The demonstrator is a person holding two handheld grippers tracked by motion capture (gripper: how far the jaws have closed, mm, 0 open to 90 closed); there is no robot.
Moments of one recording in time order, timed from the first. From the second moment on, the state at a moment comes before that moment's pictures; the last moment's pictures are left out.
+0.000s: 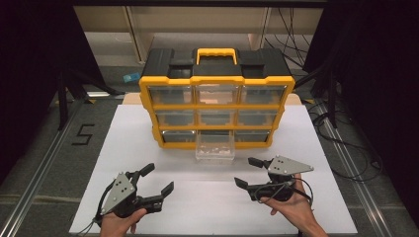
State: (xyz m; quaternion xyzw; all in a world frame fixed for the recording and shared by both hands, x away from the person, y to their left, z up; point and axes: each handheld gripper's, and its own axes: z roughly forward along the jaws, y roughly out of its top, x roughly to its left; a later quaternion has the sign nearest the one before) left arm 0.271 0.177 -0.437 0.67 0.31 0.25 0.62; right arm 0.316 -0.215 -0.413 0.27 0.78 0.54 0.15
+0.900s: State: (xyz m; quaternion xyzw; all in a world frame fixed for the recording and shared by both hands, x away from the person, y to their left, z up) left arm 0.271 0.176 -0.437 0.67 0.31 0.25 0.62; right arm 0.302 -0.224 -0.428 0.28 0.77 0.55 0.15
